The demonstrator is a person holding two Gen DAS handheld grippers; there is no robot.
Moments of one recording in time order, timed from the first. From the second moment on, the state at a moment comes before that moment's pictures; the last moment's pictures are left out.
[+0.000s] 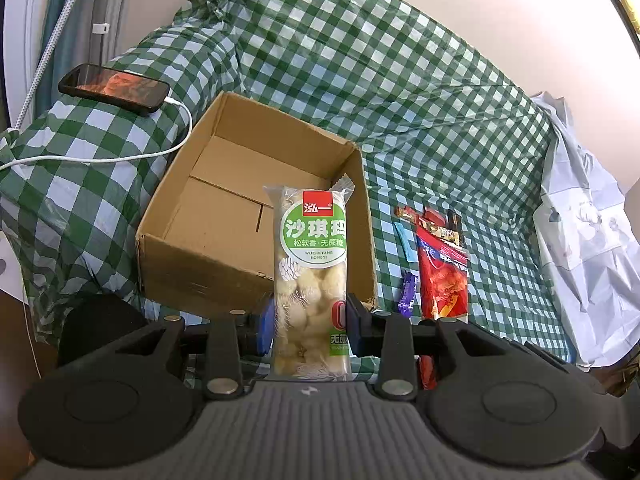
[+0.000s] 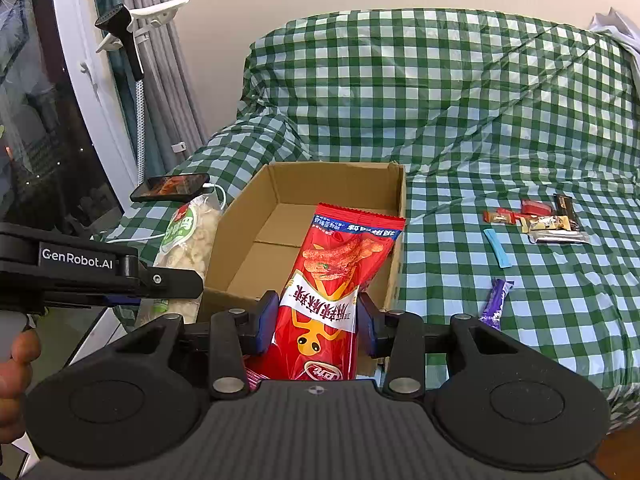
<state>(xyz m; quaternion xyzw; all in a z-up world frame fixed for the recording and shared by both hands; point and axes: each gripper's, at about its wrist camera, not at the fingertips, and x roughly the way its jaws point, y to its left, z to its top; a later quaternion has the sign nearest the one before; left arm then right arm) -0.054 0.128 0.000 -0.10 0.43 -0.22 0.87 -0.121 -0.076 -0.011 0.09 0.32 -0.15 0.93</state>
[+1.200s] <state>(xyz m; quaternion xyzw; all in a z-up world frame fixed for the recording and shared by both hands) 0.026 0.117 -0.019 -0.12 0.45 -0.20 0.86 -0.054 -0.114 -0.033 0.09 0.35 -0.16 0.92</state>
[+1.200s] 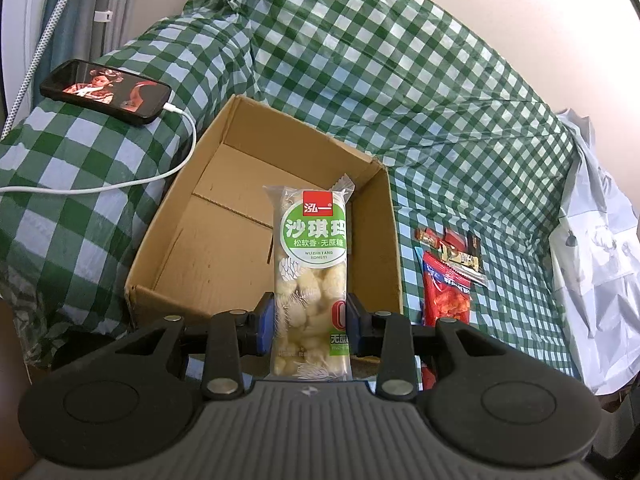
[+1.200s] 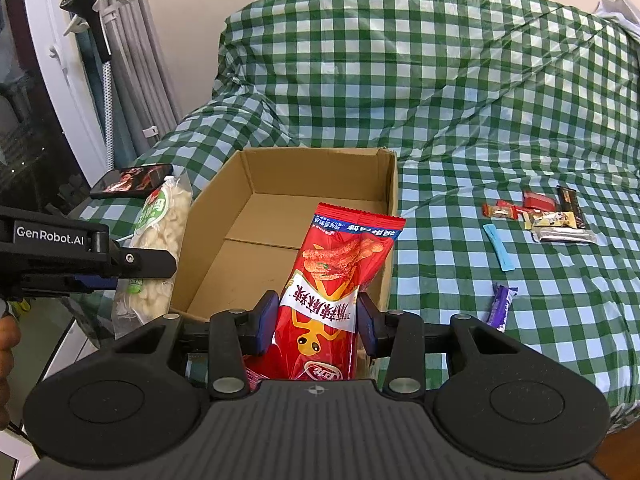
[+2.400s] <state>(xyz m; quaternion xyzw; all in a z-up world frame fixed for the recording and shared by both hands) 0.149 0.069 -0.087 -0.08 0.49 -0.16 0.85 0.063 -0.172 -0.097 0.11 0.41 -0.15 0.89</state>
